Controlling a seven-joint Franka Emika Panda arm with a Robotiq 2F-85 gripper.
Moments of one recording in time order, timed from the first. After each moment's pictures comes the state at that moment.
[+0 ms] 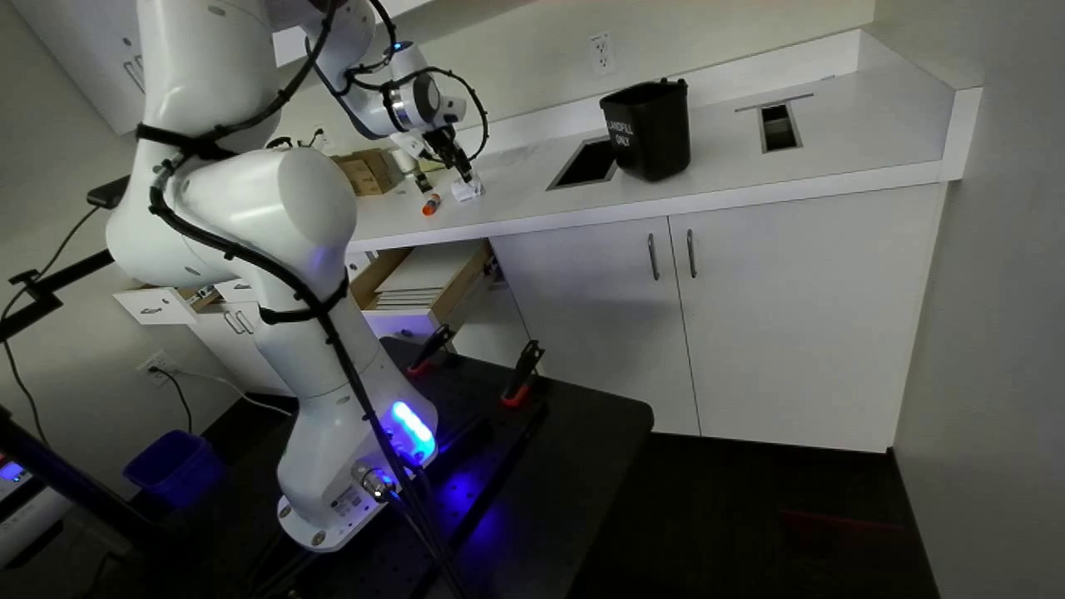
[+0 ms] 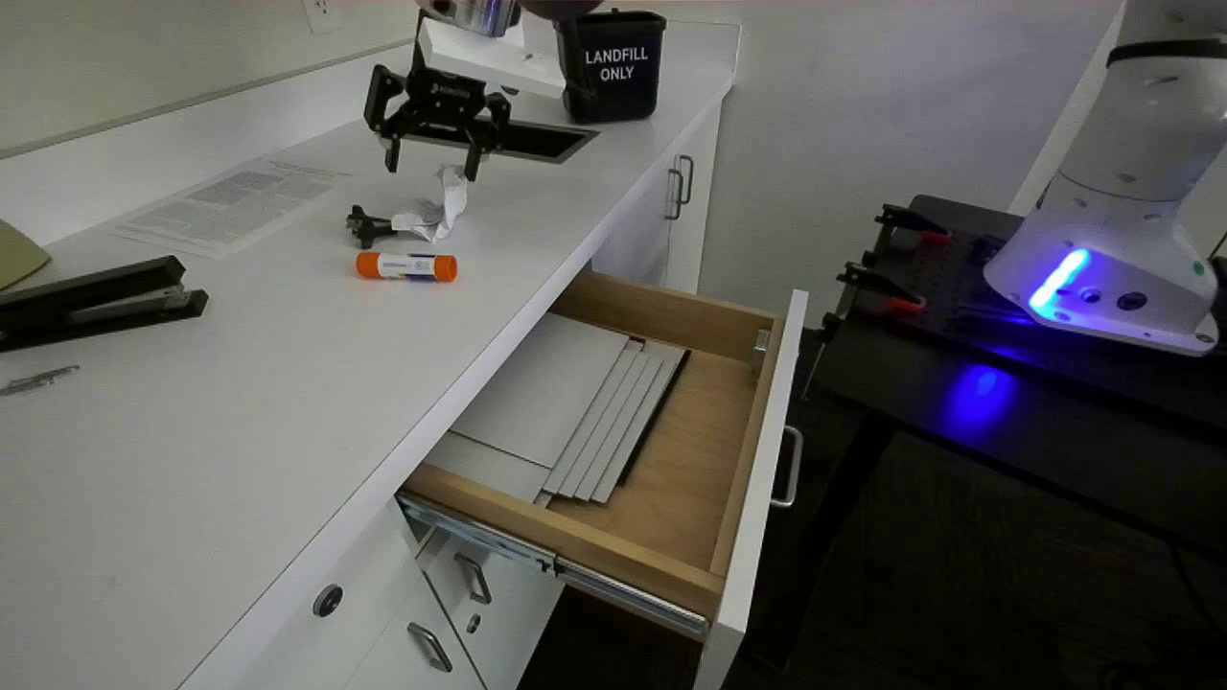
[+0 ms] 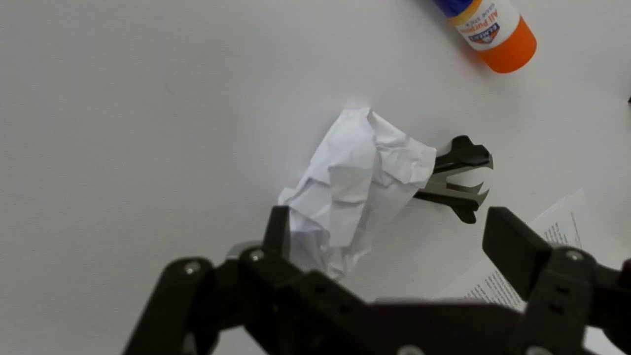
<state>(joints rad) 0.41 0.61 0.11 -1.73 -0.01 2.74 0.89</state>
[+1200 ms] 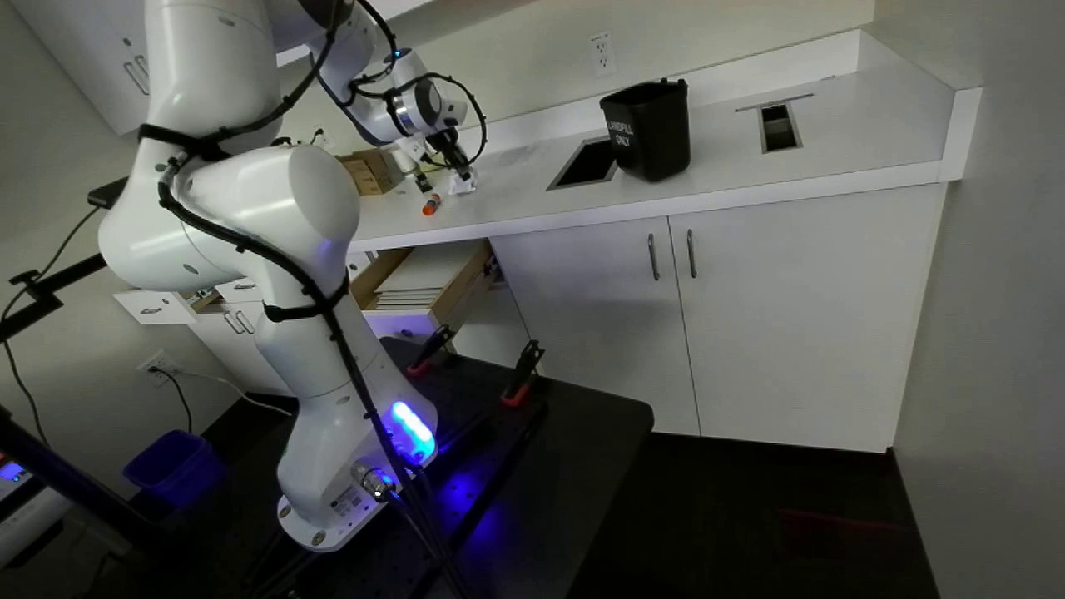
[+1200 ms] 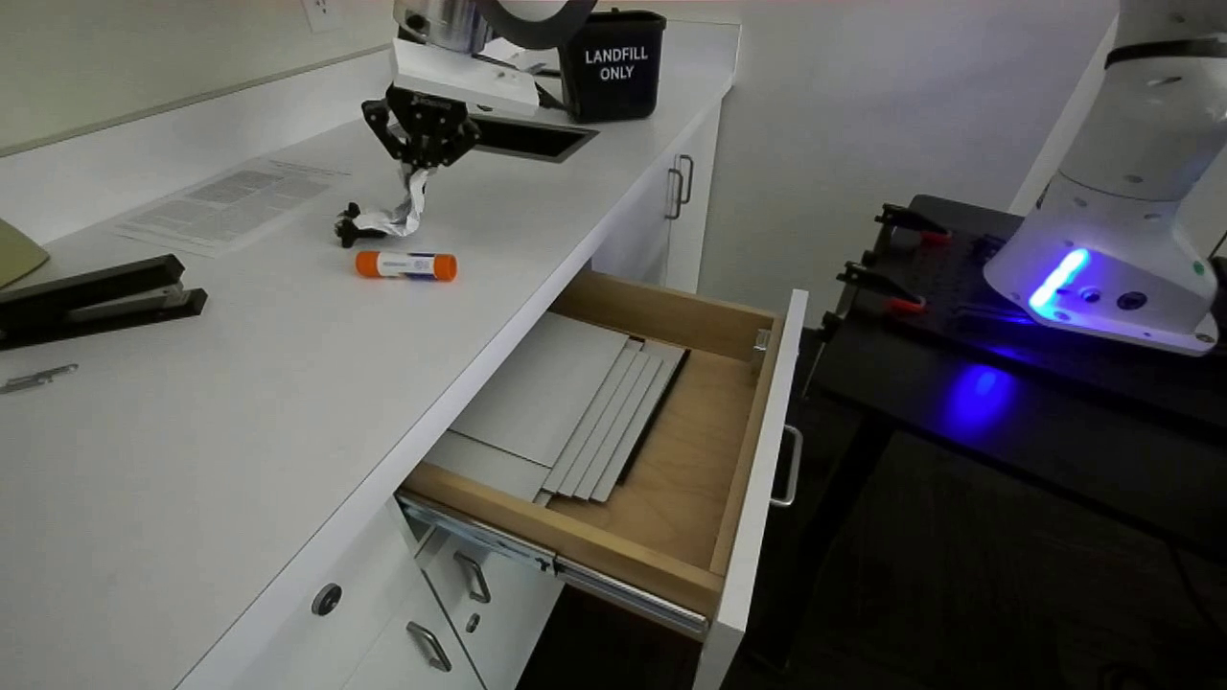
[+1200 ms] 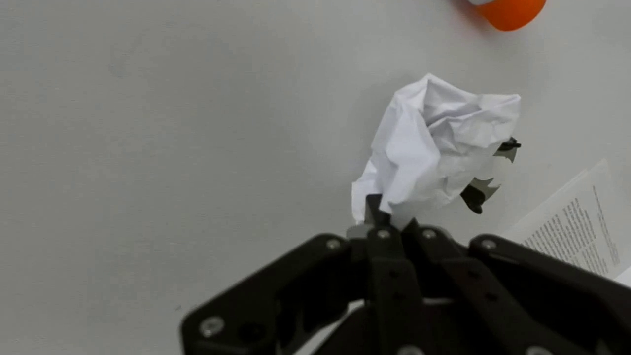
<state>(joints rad) 0.51 0.68 0.00 -1.63 -0.02 2.73 0.99</state>
